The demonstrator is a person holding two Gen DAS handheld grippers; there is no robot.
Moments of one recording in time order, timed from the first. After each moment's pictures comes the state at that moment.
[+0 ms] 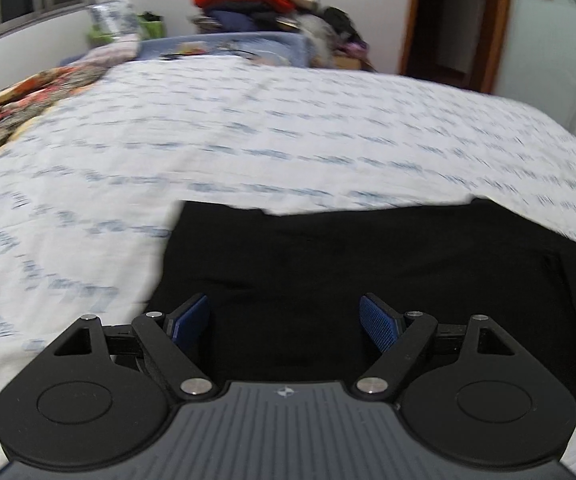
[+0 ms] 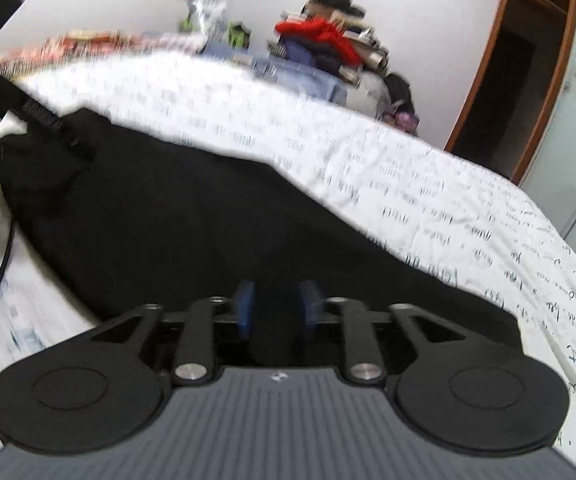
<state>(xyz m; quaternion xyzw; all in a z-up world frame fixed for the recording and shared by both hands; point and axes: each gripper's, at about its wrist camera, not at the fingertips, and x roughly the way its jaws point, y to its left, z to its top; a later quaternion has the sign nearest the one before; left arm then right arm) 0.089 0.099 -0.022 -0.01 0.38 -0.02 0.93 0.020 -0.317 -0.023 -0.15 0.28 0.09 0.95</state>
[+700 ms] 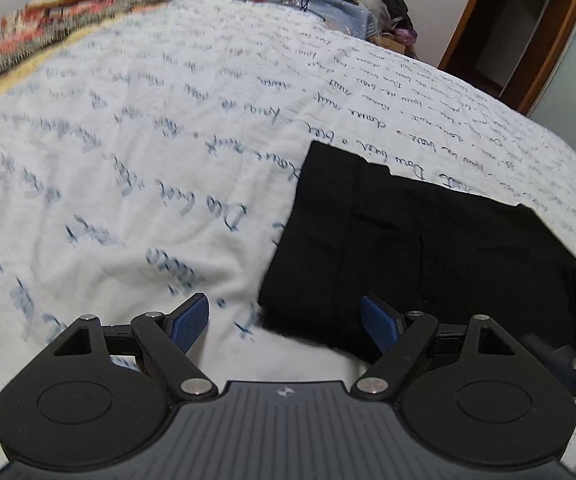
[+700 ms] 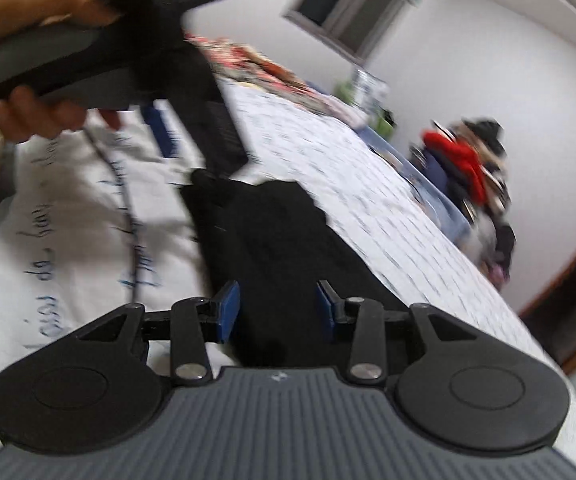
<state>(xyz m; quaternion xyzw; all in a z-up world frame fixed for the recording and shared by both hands) 0.063 0.189 -0.029 -0.12 0.45 -0.01 0.89 0.024 -0.090 -0.030 -0.34 0.16 0.29 0.88</state>
